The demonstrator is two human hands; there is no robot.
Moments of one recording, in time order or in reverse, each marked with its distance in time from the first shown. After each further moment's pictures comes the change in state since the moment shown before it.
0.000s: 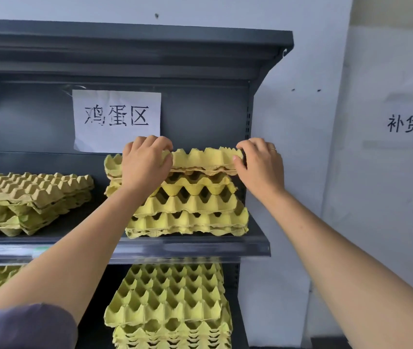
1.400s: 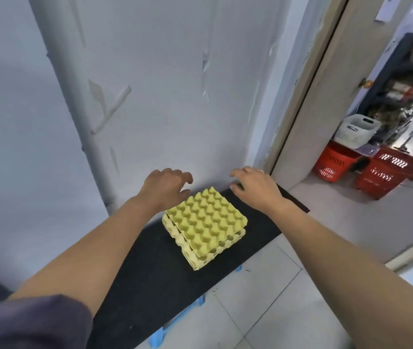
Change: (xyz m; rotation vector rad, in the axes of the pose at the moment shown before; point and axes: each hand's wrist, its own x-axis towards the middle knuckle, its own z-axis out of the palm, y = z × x) left_hand -0.172 0.574 0.458 -0.397 -1.027 0.612; right_hand -0.324 0.606 -0.095 -0.433 -0.965 0.587
